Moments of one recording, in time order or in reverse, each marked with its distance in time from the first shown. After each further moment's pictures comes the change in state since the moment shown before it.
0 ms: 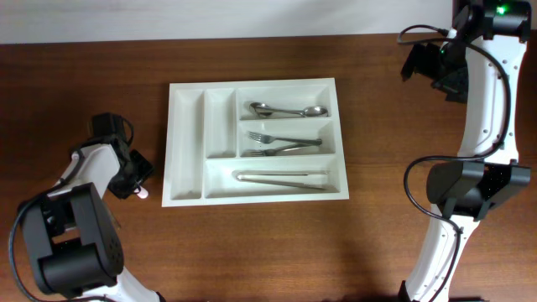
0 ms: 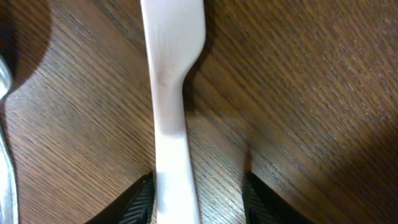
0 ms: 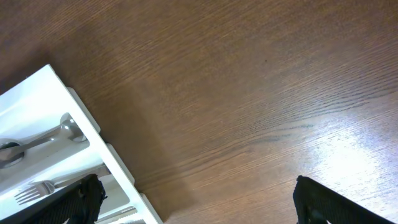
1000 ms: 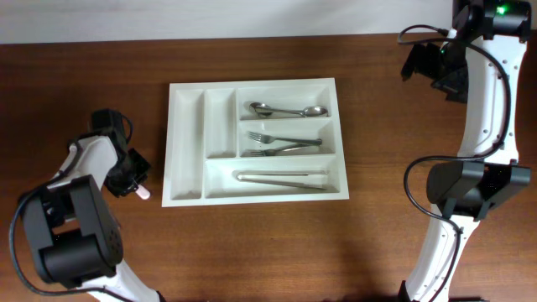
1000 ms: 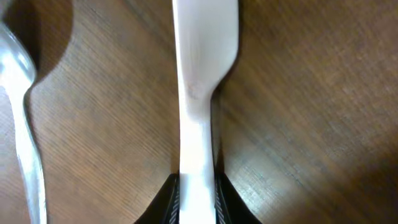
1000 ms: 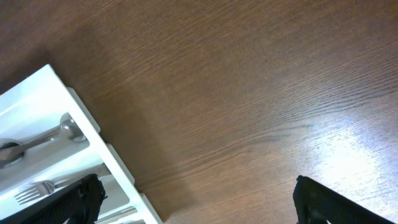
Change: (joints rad) left arm 0.004 0.051 0.112 -0.163 -0.020 -0.006; right arm 0.000 0.000 0.000 0.000 0.000 0.000
